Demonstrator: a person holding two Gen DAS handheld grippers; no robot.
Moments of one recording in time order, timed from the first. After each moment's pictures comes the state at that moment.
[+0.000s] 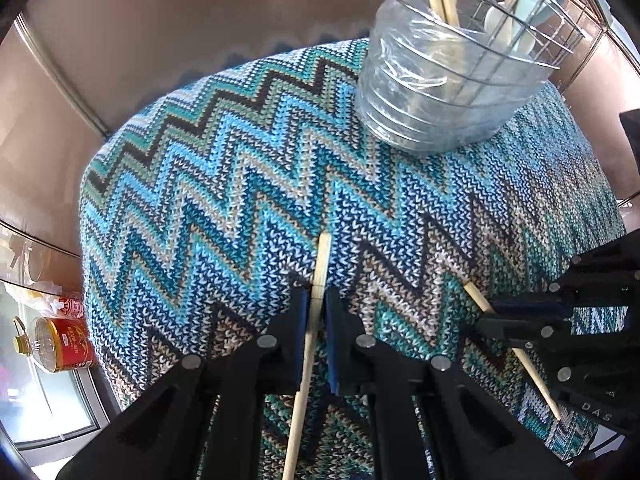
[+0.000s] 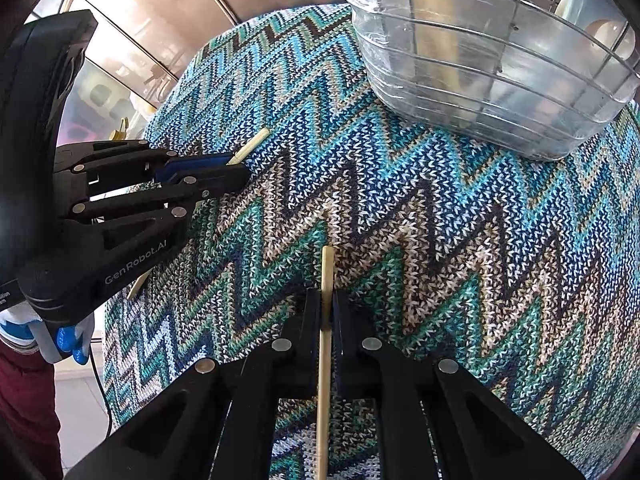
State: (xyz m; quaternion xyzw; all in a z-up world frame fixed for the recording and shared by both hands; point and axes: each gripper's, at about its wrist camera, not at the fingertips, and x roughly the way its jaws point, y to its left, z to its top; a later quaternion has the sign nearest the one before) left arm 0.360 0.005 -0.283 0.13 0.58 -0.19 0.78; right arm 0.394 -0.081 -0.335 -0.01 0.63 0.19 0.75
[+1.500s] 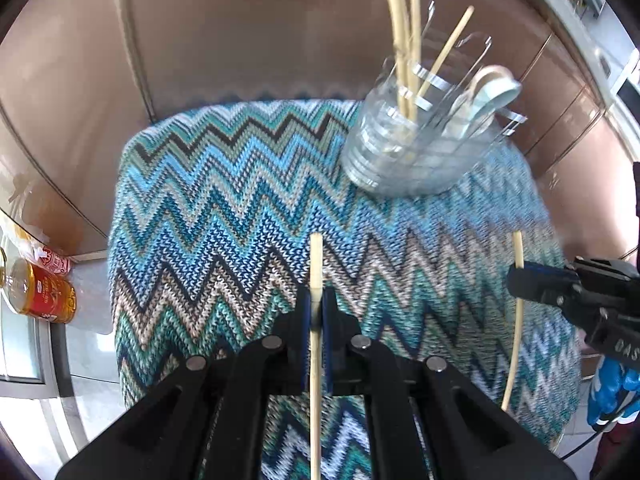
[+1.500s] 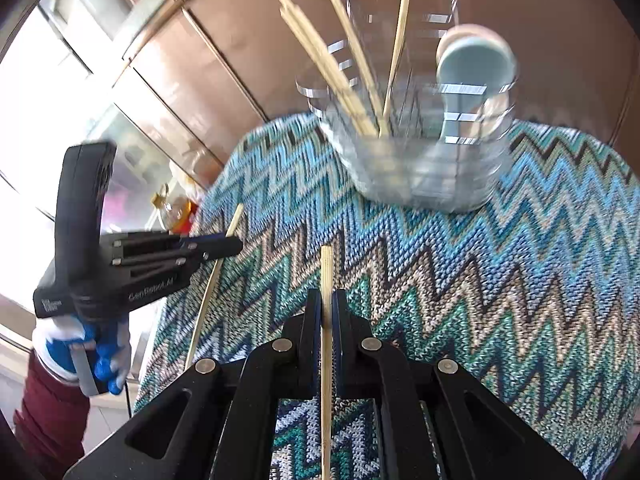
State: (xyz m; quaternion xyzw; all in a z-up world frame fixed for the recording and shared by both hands) left arm 0.298 0.044 -0.213 -0.01 0.53 -0.17 0.83; right arm 0.329 -0.197 -0.210 0.06 0.50 0.22 0.83
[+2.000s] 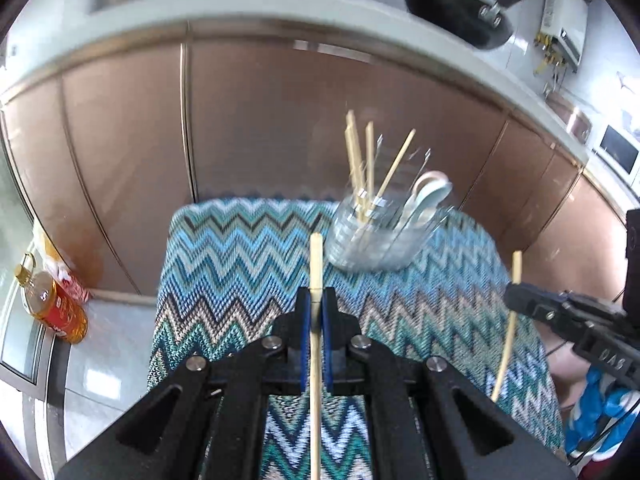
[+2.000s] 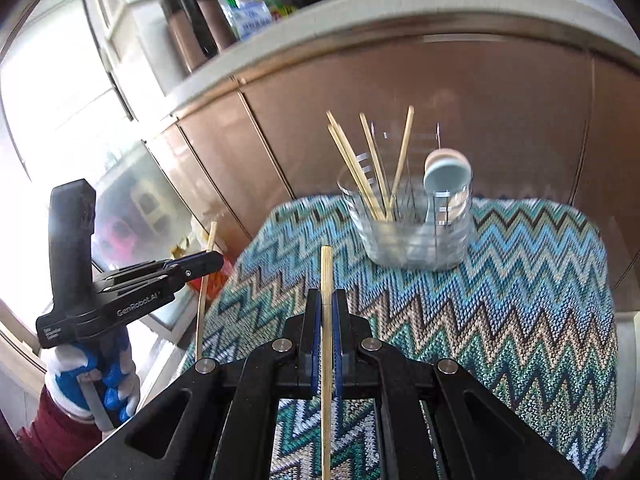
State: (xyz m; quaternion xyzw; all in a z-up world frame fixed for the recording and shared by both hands) left arm 0.224 0.046 -0.124 -0.05 0.37 -0.13 0.92; right arm 0.241 -0.204 -0.131 0.07 0.36 0.22 0.90
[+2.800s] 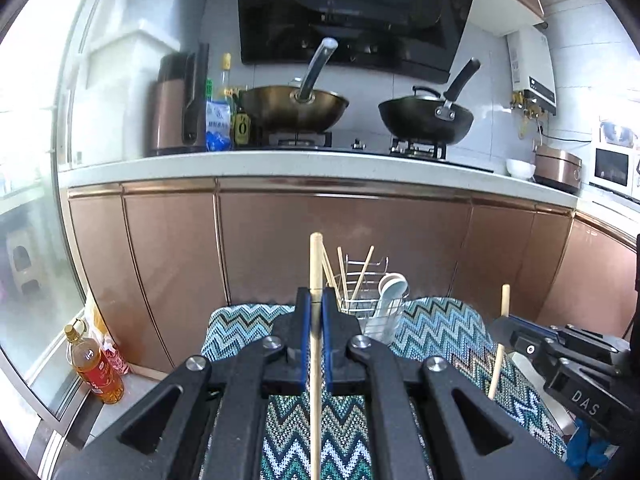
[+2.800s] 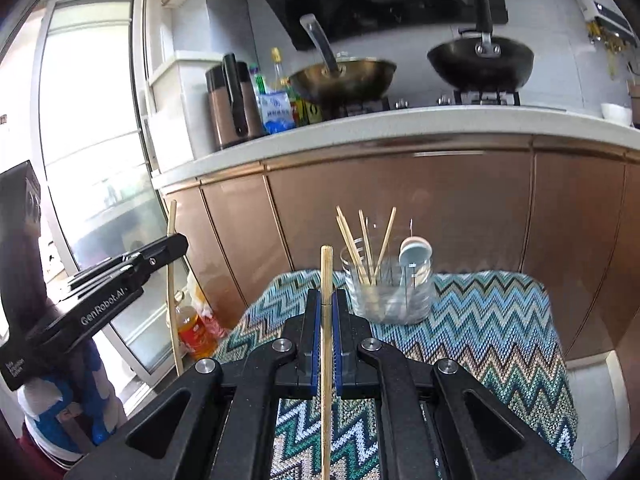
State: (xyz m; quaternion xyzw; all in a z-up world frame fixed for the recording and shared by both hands) left arm 0.101 0.007 -0.040 -0.02 0.17 -0.06 0.98; right arm 0.143 -0.205 -0.085 0.04 0.21 0.18 0.96
